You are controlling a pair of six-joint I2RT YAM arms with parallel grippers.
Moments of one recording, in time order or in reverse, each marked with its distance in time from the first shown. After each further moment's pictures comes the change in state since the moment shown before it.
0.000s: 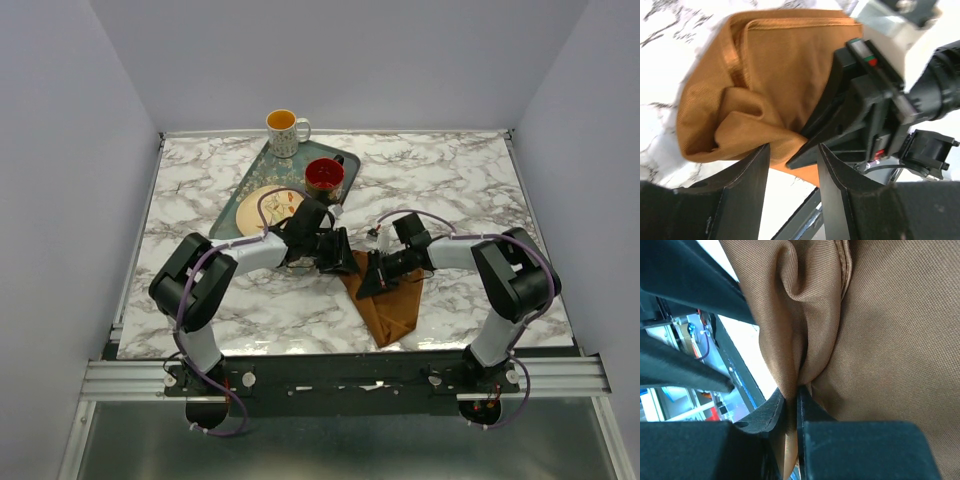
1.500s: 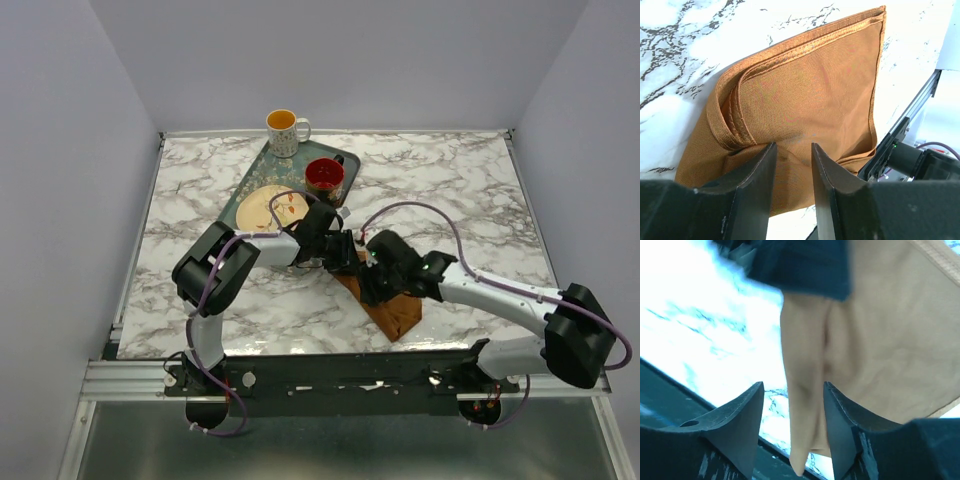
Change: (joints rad) left arm -0.019 0.160 0.056 0.108 -0.027 -0.010; right arm 0.310 -0.461 0.041 -0.342 0.799 -0.021
